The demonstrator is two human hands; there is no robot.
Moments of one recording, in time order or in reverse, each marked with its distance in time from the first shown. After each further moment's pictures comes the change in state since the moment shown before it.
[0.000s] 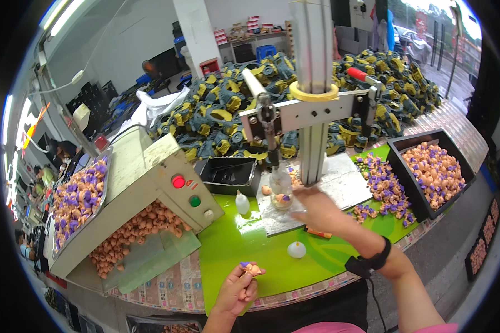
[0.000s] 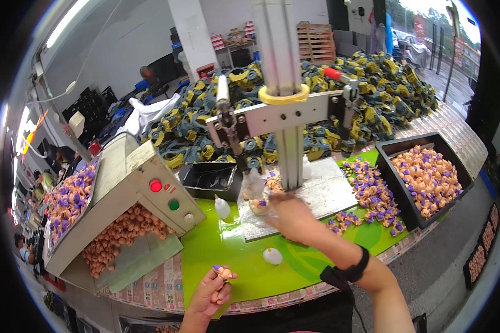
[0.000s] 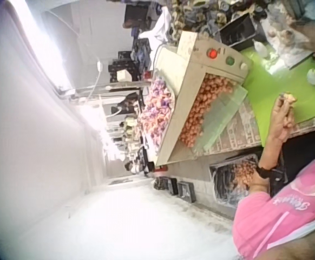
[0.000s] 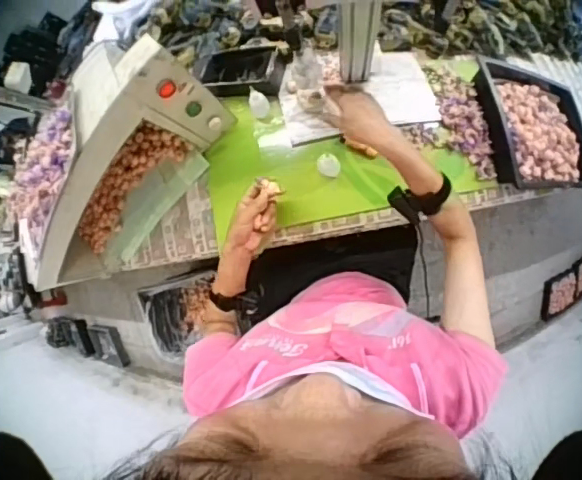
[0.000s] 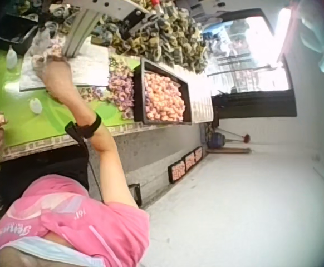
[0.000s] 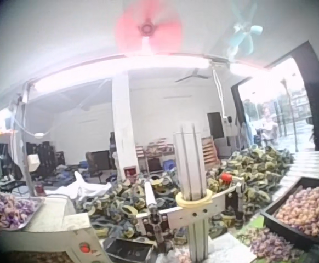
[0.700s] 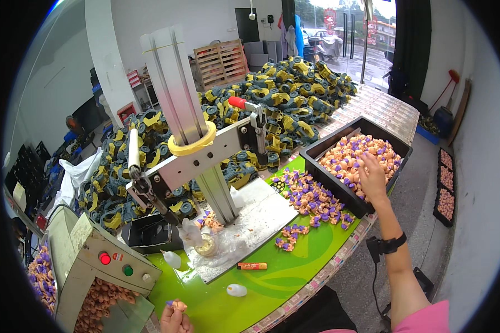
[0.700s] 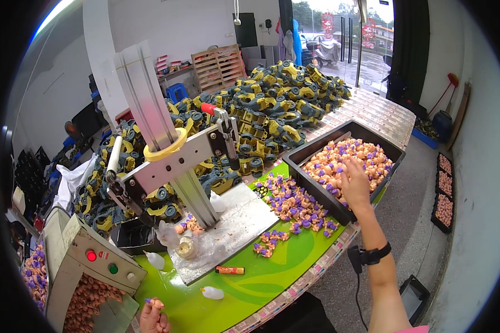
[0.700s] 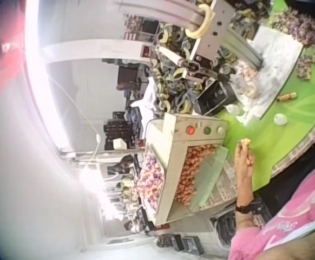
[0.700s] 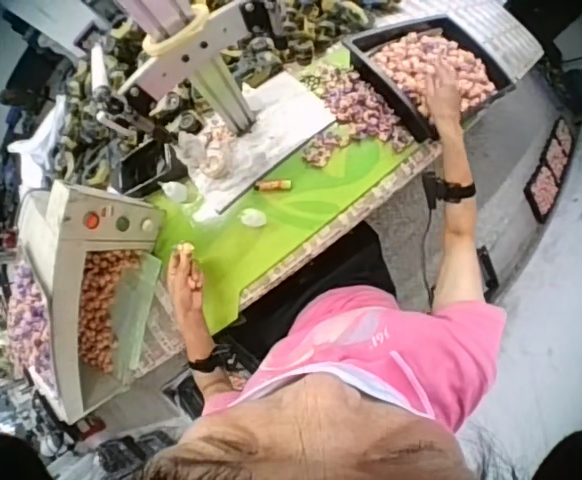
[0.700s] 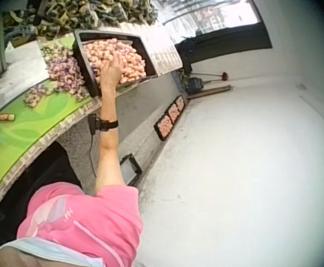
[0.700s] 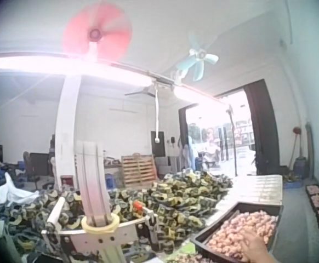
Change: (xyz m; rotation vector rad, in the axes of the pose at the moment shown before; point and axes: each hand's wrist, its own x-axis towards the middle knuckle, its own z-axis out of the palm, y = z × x) left_hand 0.028 0.046 -0.009 0.282 0.149 0.109; right_hand -0.177 0.188 -0.202 -0.647 0.797 0.472
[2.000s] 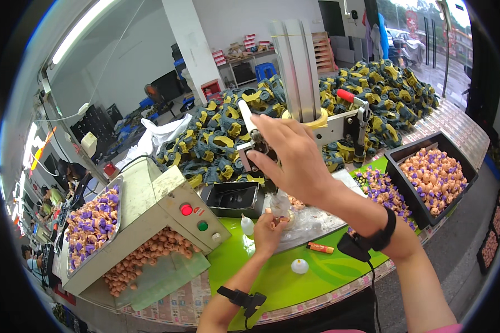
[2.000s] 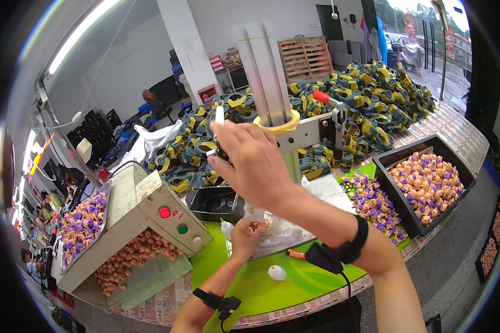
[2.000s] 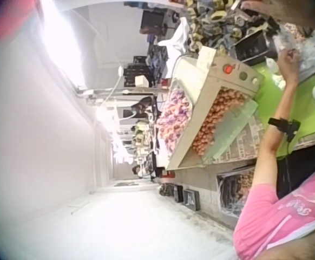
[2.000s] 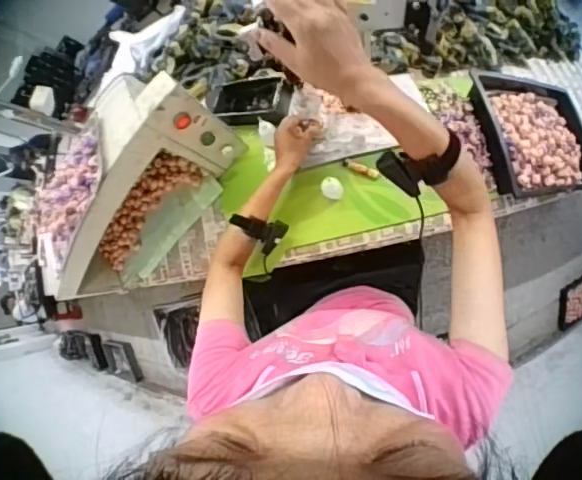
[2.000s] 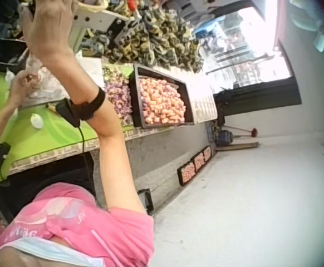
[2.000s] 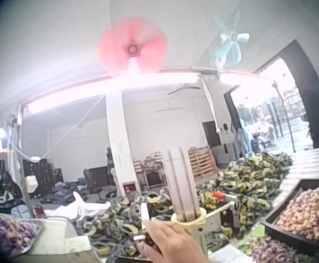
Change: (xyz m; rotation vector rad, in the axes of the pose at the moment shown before) left_hand 0.149 -0.020 0.088 0.942 0.140 0.696; right_hand 0.071 -0.404 0.004 0.863 -0.118 -0.604
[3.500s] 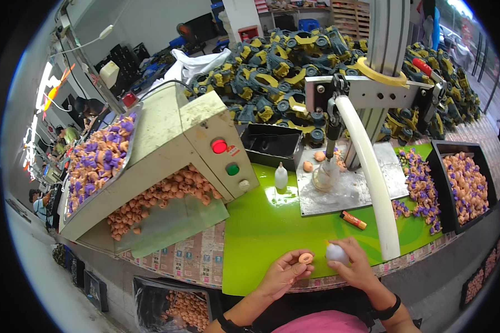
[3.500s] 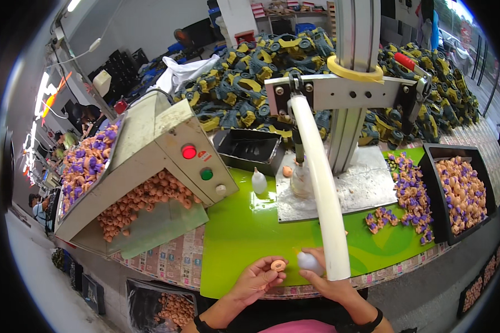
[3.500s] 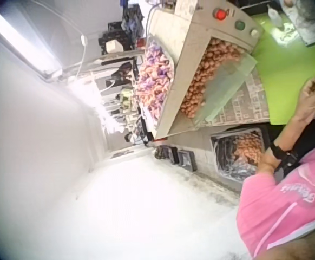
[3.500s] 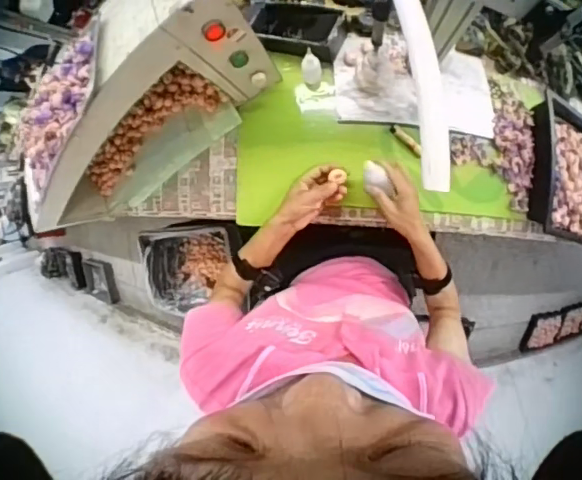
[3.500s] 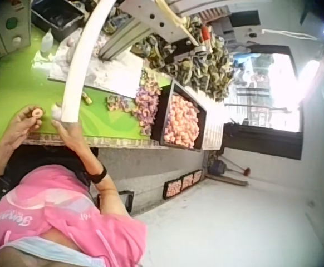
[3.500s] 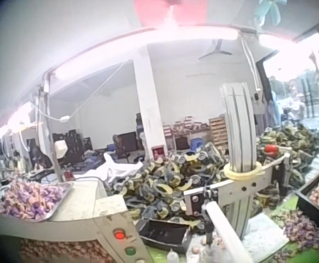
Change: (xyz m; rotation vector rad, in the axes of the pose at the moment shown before) left_hand -0.189 0.015 -0.059 -1.211 -0.258 -0.877; right_hand -0.261 -0.081 -0.018 0.521 -0.547 0.806
